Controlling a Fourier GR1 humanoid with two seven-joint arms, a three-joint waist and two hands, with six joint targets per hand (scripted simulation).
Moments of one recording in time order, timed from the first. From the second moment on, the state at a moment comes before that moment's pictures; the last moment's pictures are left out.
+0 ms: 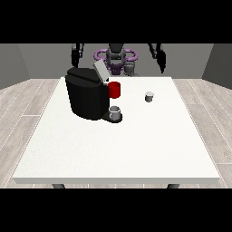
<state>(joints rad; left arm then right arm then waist) 0.04 0.13 0.03 -1.58 -0.01 0.01 -0.01 0.02 -0.11 0.03 -1.57 0.00 0.03 -0.01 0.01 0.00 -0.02</state>
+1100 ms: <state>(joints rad) -0.05 0.23 0.07 -1.51 -0.05 -0.12 -0.11 0.01 -0.02 -0.04 -1.55 -0.02 -0.12 -0.11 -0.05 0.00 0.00</state>
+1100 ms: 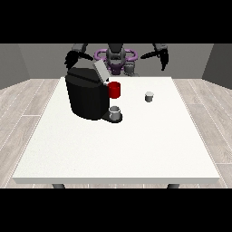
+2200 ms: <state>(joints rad) -0.40 0.34 0.12 -1.01 -0.19 -0.13 -0.08 -0.18 -0.04 -0.05 -1.44 0.00 -0.13 -0.06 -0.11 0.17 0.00</state>
